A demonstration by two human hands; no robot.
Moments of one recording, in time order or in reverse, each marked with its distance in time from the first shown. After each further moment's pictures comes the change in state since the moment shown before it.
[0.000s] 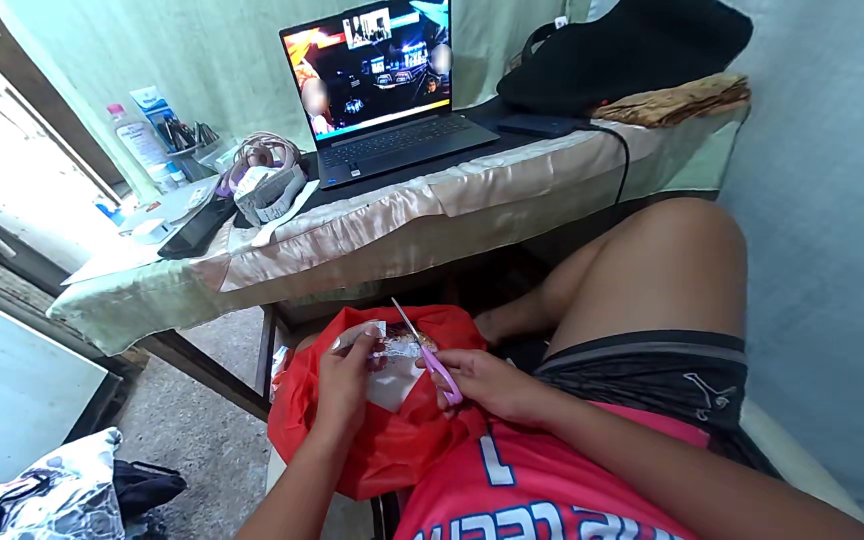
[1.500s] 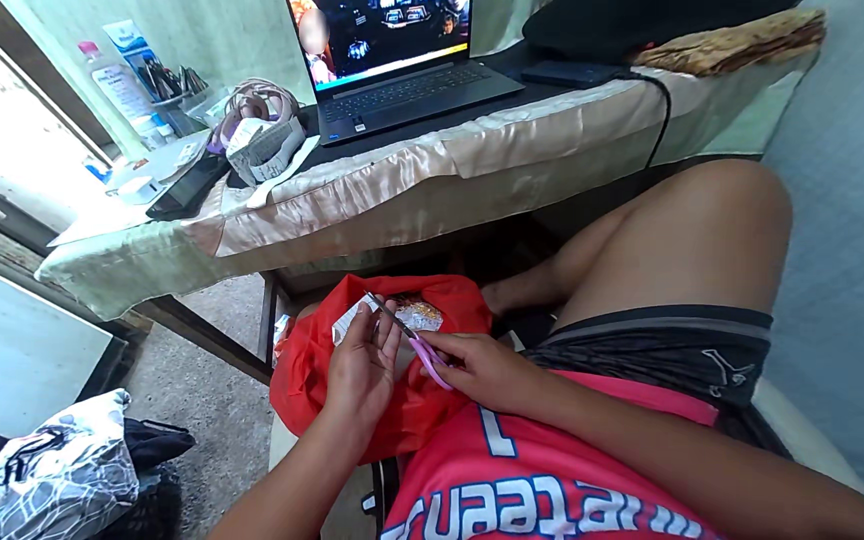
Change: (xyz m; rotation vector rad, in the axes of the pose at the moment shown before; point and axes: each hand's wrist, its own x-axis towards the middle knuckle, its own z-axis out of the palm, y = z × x) left_hand -0.024 0.011 0.020 -0.581 0.182 -0.347; right_hand 0.007 0.018 0.010 -0.800 0.106 -0.236
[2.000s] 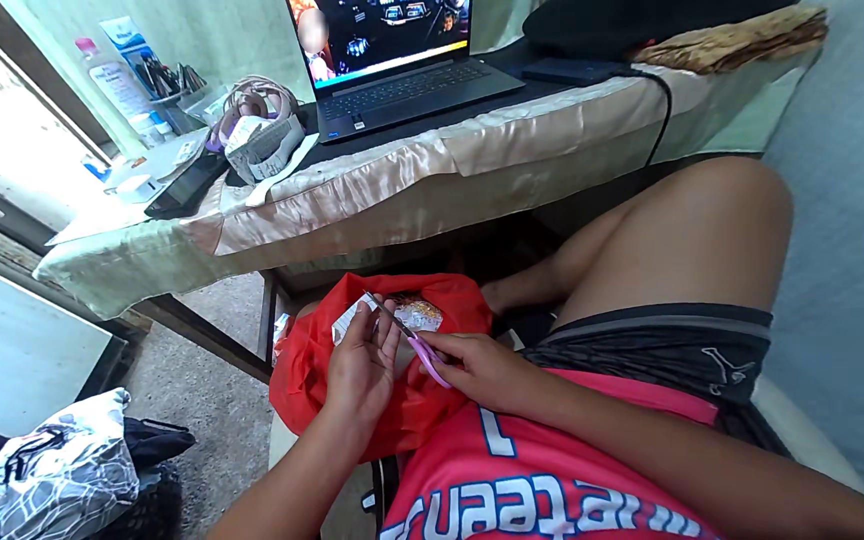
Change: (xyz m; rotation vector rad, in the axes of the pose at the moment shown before) left_hand 0.001 -0.001 -0.001 0.005 0.013 0.007; right_hand 0.000 -0.005 0.001 0.031 -0.006 0.030
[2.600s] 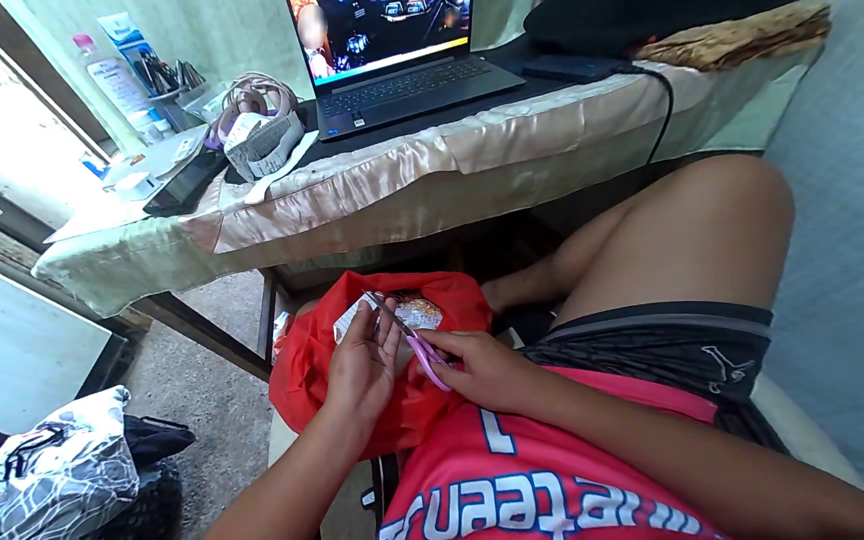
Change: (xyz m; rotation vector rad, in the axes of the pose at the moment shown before) left_hand -0.001 0.000 0.001 -0.027 0.025 -0.028; right_hand -0.001 -0.001 0.001 -0.010 0.014 -0.015
